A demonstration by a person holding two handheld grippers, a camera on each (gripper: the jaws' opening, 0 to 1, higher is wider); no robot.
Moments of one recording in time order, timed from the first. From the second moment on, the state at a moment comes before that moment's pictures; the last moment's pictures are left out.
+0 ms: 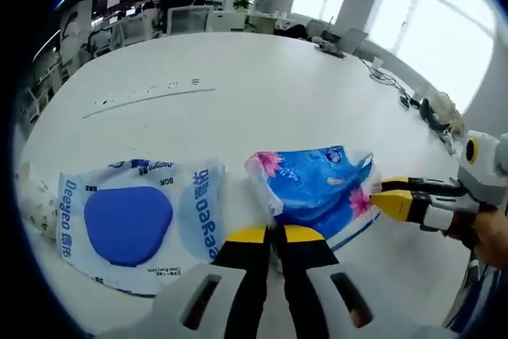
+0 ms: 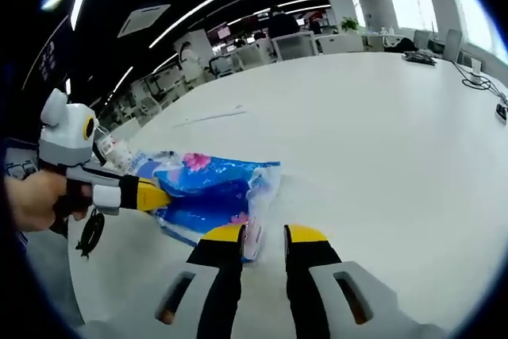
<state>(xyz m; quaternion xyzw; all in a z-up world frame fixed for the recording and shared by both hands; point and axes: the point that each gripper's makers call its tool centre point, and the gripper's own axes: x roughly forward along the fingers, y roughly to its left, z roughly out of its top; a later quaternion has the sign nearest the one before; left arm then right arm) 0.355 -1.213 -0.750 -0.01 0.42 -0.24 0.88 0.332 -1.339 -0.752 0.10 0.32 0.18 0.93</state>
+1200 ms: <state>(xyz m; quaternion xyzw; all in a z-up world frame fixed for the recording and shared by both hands) 0.302 -1.161 -0.658 -0.01 0.32 -0.26 0.91 0.292 -1.319 -0.654 0.08 0.19 0.24 0.95</state>
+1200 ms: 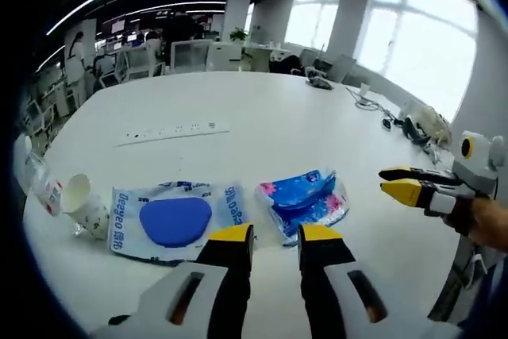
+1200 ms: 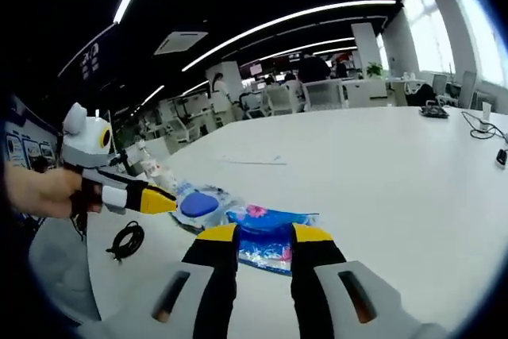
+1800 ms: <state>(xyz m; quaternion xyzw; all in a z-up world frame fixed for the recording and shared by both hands) 0.199 -1.038 -0.652 -0.08 0.35 -0.19 0.91 0.212 -1.285 -0.646 0.11 0.21 0.24 0.94</state>
